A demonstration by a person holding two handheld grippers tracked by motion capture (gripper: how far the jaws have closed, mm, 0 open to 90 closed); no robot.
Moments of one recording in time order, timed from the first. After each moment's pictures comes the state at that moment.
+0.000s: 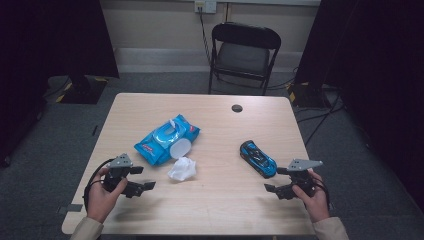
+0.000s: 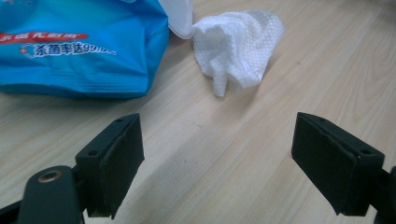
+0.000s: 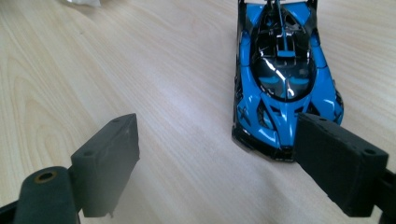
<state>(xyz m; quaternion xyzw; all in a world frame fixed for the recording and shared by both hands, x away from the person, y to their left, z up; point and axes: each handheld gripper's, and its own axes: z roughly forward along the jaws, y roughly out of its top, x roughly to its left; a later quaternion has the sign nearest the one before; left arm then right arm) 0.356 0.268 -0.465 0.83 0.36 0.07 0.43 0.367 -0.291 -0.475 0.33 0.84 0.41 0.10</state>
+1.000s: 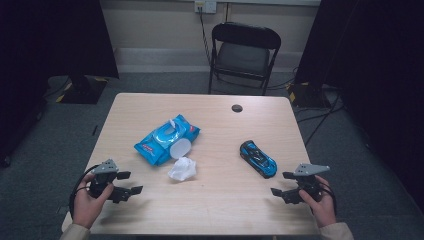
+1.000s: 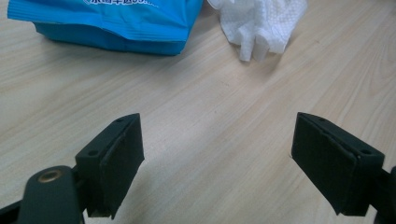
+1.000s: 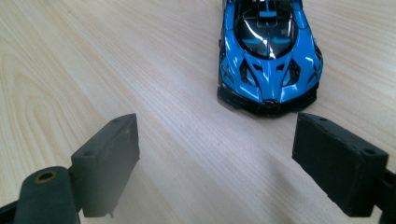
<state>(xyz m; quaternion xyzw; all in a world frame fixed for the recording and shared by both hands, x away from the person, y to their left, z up) 0.341 0.305 -0.477 0.81 0.39 0.07 0.42 0.357 -0.311 -0.484 0.35 0.84 0.40 0.11</state>
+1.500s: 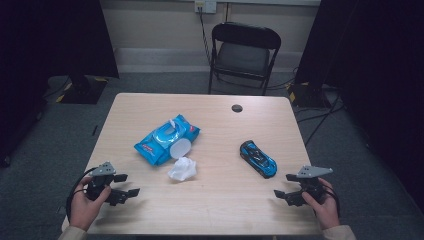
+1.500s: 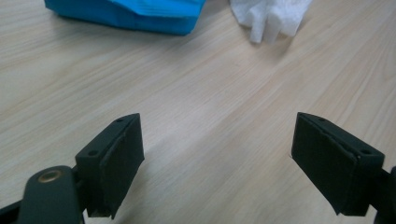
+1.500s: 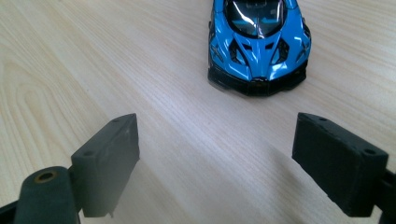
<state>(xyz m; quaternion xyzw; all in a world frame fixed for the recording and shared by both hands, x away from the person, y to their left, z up) 0.337 0.315 -0.485 0.82 0.40 0.07 0.41 0.352 -0.321 -0.489 0.36 0.84 0.40 0.11</state>
